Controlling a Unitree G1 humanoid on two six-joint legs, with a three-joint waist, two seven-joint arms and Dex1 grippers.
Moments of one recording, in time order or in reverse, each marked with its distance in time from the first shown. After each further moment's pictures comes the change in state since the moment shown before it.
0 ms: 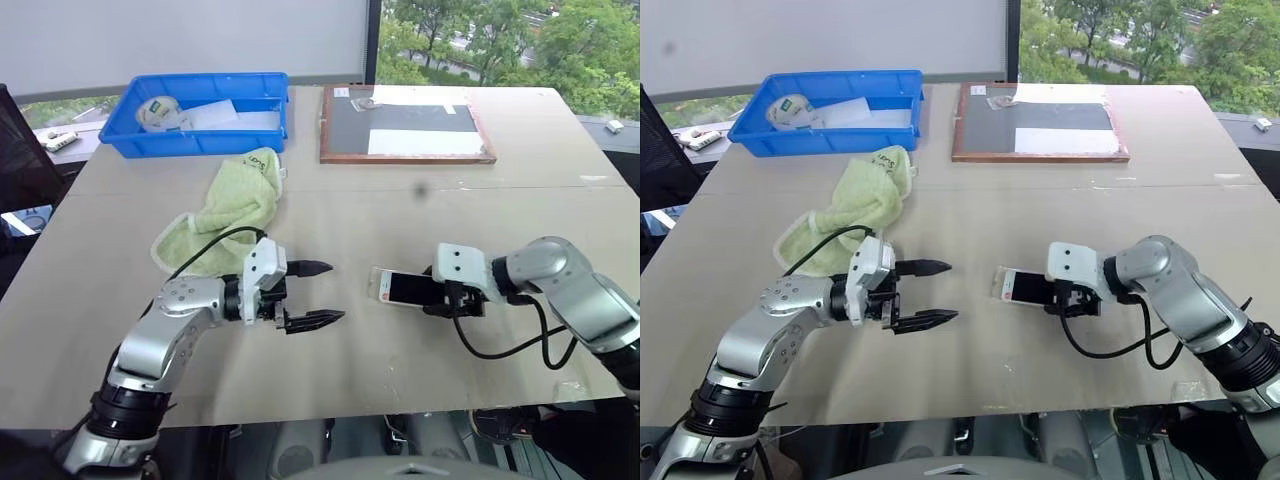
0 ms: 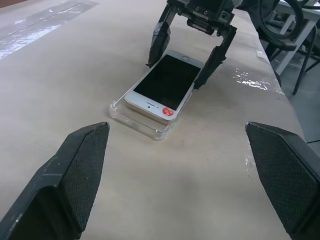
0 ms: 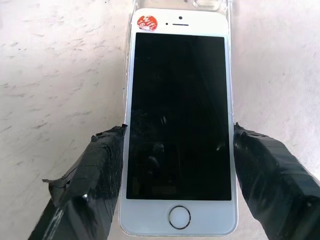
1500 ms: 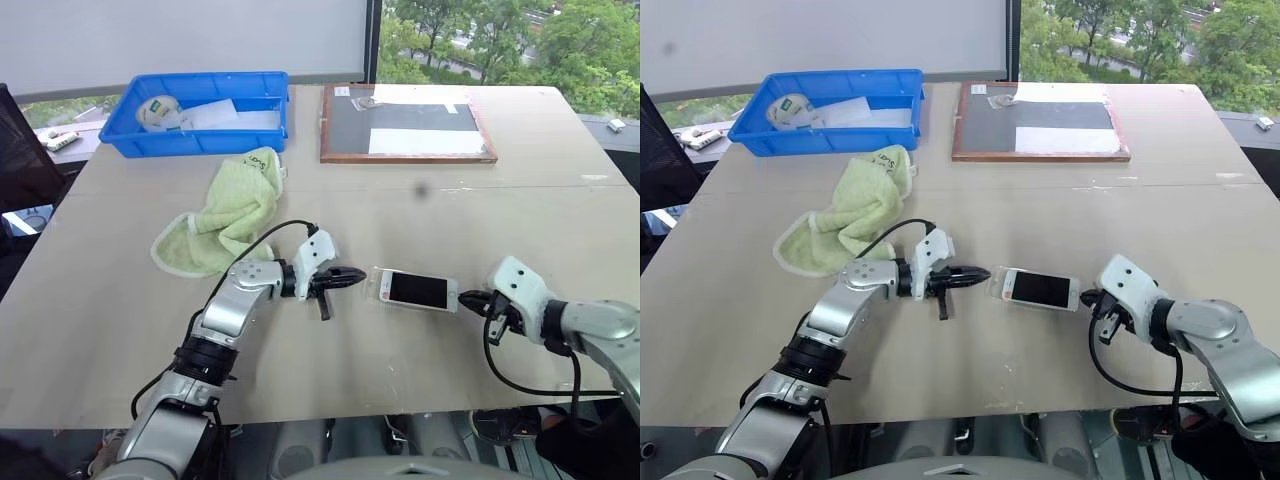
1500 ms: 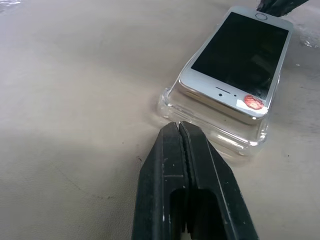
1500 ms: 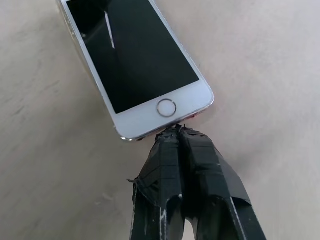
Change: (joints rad) left arm -0.262 -0.212 -0.202 0.411 0.291 -0.146 0.085; right arm 0.486 0.025 -0.406 -0.251 0.193 0.095 -0.362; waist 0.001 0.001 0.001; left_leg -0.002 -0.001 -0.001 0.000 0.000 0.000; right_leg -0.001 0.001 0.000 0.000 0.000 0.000
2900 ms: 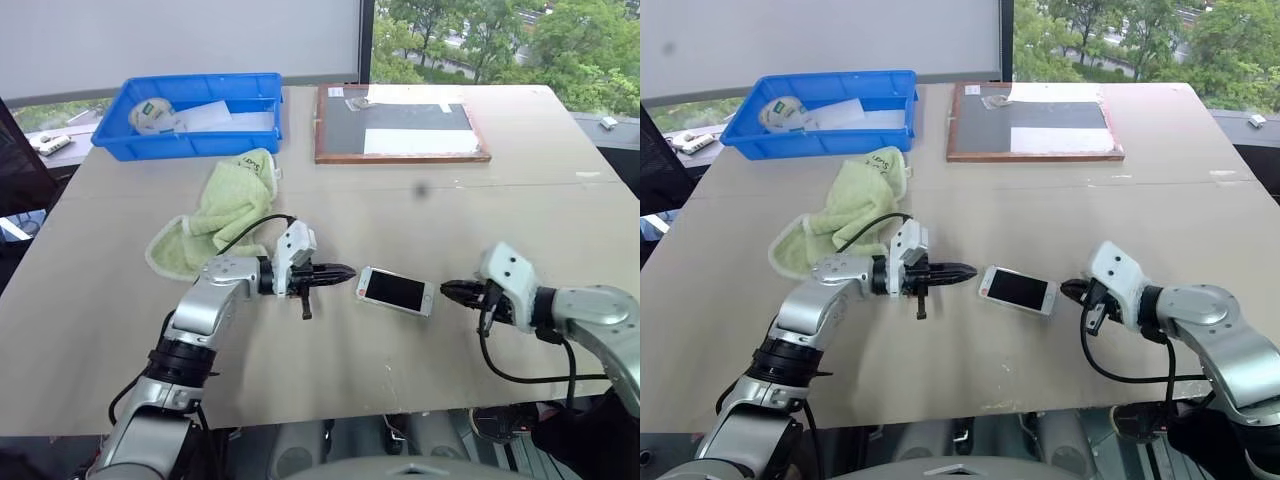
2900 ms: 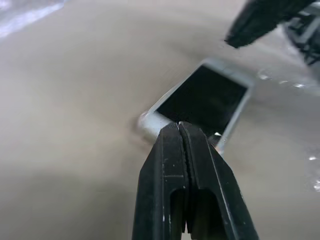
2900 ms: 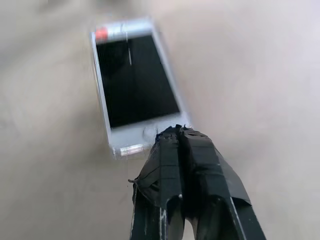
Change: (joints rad) left arm 0.007 0.047 0.070 -0.096 -0.150 0.130 -0.136; right arm -0.083 0.062 -0.043 -0.061 0.140 0.036 0.059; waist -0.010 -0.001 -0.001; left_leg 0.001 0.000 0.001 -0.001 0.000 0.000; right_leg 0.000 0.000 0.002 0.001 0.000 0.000
